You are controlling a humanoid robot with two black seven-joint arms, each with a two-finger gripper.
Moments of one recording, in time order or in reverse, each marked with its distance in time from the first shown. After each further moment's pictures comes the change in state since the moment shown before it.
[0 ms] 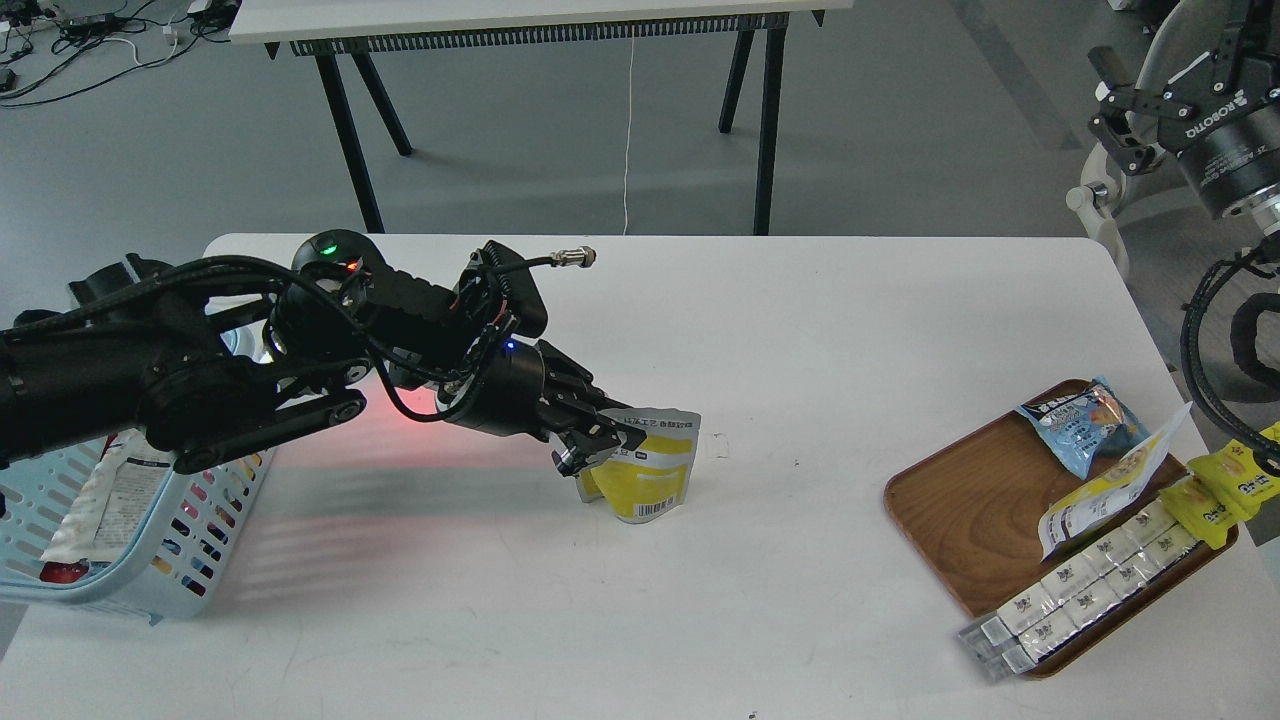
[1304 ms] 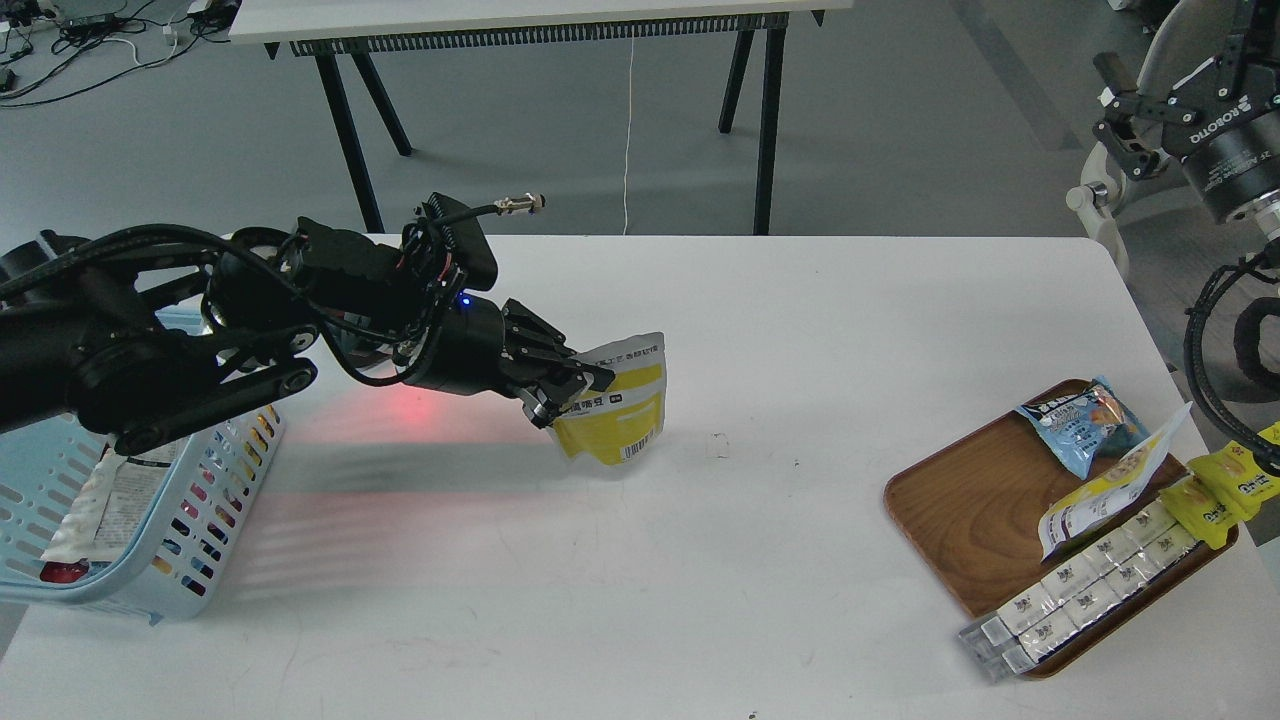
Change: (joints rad) left arm -0.025 0.139 -0.067 -0.038 0.002 0.011 0.000; right arm -0.013 -0.001 0.004 -0.006 0.000 0.000 0.000
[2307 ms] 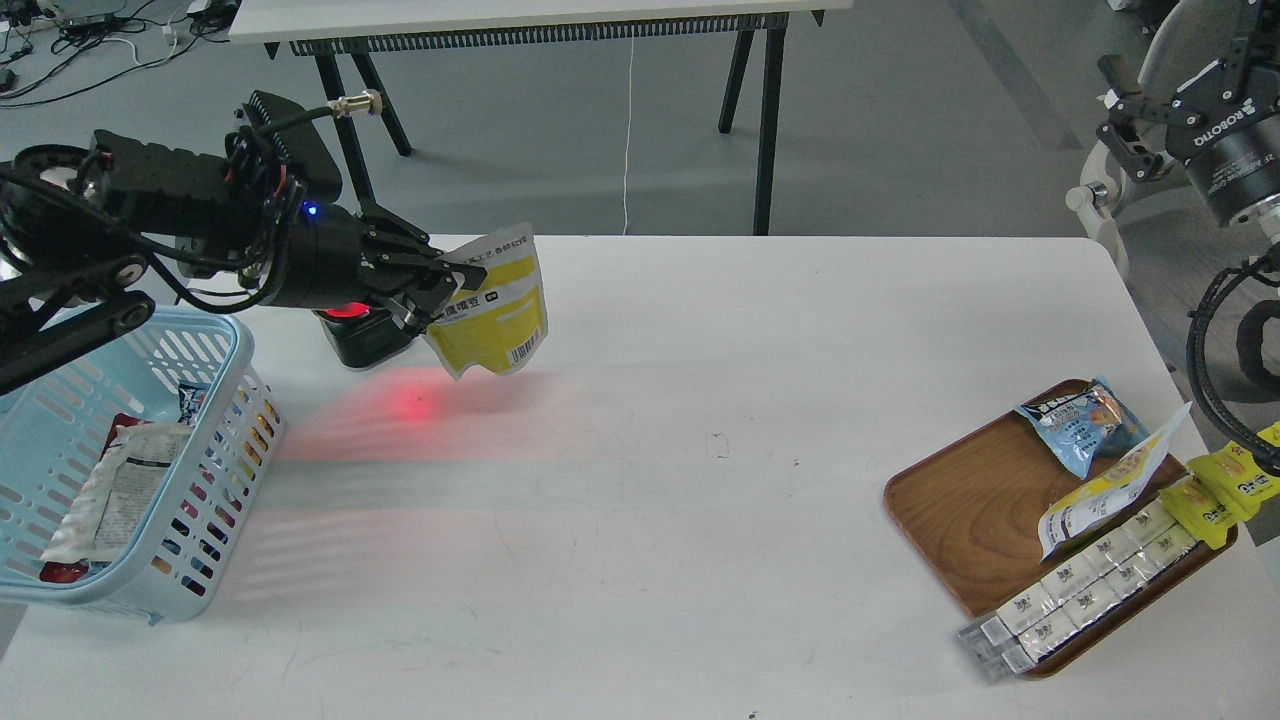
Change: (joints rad) left arm -0.030 0.221 -0.064 -0.027 0.099 0.005 0.000; right arm -0.006 -0.002 0.010 0.002 0.000 0.000 0.000
